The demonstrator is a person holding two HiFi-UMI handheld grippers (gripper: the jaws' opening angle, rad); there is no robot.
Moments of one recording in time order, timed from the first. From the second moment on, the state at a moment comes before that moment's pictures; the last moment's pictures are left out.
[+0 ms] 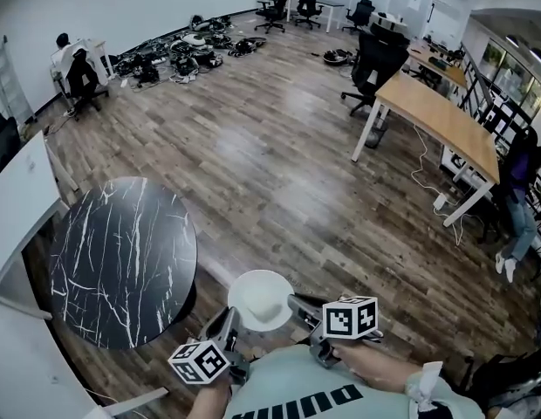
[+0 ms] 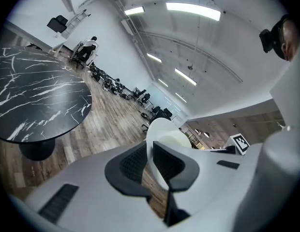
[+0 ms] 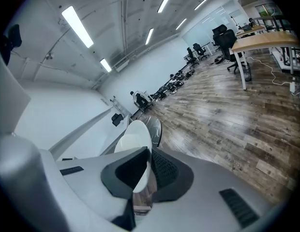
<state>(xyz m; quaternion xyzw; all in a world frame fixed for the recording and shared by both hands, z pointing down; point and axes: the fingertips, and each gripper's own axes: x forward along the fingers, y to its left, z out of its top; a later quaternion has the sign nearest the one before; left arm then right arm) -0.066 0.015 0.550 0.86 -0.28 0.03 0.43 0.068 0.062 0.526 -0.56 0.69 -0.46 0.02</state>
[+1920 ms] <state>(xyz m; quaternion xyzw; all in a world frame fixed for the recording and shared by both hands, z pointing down) -0.012 -0.124 0.577 0.78 -0.44 0.04 0.44 0.135 -0.121 0.563 -0.40 0.76 -0.52 -0.02</state>
